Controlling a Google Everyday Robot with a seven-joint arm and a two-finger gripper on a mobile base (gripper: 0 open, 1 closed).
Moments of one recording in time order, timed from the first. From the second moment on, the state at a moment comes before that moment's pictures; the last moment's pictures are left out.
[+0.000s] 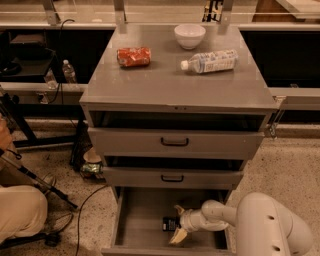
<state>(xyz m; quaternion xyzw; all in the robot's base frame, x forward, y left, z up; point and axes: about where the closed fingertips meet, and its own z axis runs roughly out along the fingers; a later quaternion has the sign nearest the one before) 0.536 -0.067 0.125 -0.58 0.72 0.25 0.29</state>
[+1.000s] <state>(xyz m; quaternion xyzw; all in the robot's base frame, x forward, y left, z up) 0.520 -0.058 0.102 -0.59 0.72 0.26 0.26</state>
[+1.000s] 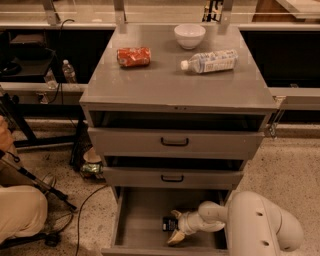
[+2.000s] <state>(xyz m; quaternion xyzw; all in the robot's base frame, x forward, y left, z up) 0.518 -0.058 0.105 -0.59 0.72 0.26 0.25</state>
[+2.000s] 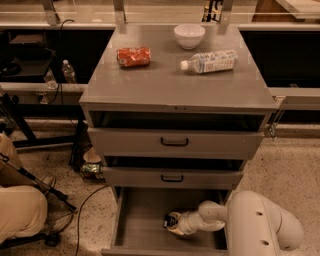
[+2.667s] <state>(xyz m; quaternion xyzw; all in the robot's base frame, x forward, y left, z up) 0.518 -0.058 0.107 -0.59 0.72 0.26 0.25</state>
